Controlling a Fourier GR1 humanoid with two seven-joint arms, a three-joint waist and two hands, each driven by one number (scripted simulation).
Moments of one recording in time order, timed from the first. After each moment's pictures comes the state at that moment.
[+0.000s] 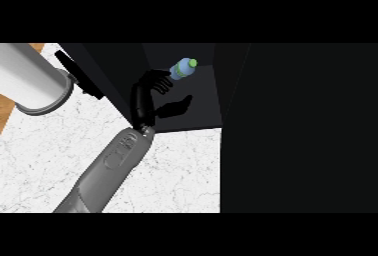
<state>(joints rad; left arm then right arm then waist) -0.67 0.10 -0.40 -0.91 0.03 0.87 -0.07 0.51 -0.07 0.29 -2.06 -0.25 0.28 -0.18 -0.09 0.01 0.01</state>
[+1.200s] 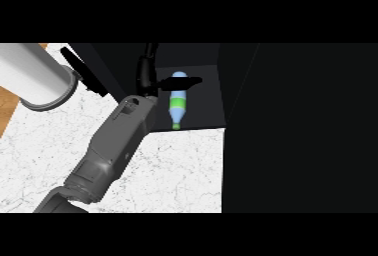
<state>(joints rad) -1.00 0.02 -0.05 -0.42 0.23 0.53 -0.50 0.52 -0.08 0.27 -2.08 -0.26 0.28 -0.19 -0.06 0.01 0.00</state>
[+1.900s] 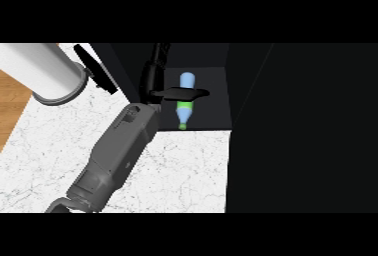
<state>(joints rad) -0.91 0.00 -0.08 -0.55 0.30 0.30 -0.63 0.57 -0.07 0.29 -2.10 -0.23 0.24 -0.21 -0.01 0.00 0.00</state>
